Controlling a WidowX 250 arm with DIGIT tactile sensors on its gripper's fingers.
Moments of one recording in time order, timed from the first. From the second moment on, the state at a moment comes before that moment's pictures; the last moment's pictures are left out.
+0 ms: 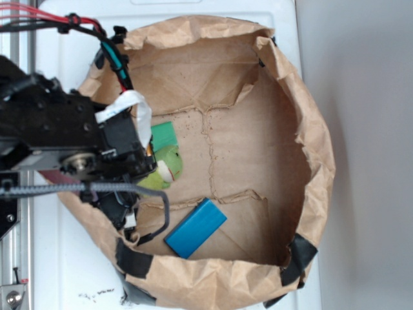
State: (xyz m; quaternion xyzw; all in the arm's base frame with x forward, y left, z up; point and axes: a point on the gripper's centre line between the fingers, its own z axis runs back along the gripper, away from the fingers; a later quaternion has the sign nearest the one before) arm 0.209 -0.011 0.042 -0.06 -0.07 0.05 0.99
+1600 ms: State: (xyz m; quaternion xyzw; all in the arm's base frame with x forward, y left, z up) arm 0.217 -0.011 0.038 -0.06 -0.07 0.09 0.99
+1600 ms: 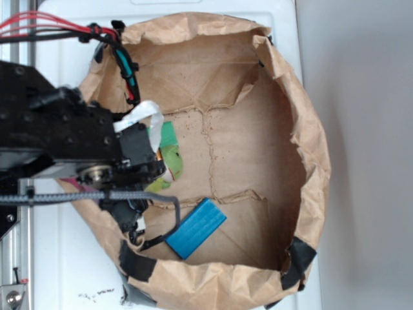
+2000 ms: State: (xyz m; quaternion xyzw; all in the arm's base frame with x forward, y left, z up) arm 0.218 -0.011 0.037 -0.06 -0.07 0.09 0.99
